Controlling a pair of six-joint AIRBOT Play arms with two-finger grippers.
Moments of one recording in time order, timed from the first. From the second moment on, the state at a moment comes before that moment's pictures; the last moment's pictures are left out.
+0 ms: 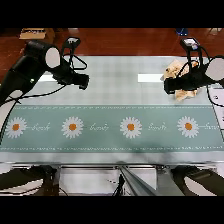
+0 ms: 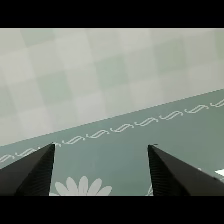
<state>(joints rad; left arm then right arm) -0.42 -1.41 1.45 1.60 -1.26 -1.73 0.22 -1.13 1.22 -1.63 1.23 1.67</state>
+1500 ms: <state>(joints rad) -0.42 -1.46 1.45 1.60 -1.19 -1.70 0.20 -1.15 1.22 -1.83 0.84 1.74</state>
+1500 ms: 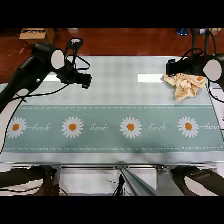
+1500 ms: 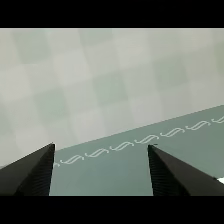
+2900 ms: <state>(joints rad) -0.41 -1.46 1.51 1.62 -1.24 -1.67 -0.19 -1.55 1.30 -1.58 0.73 1.75</state>
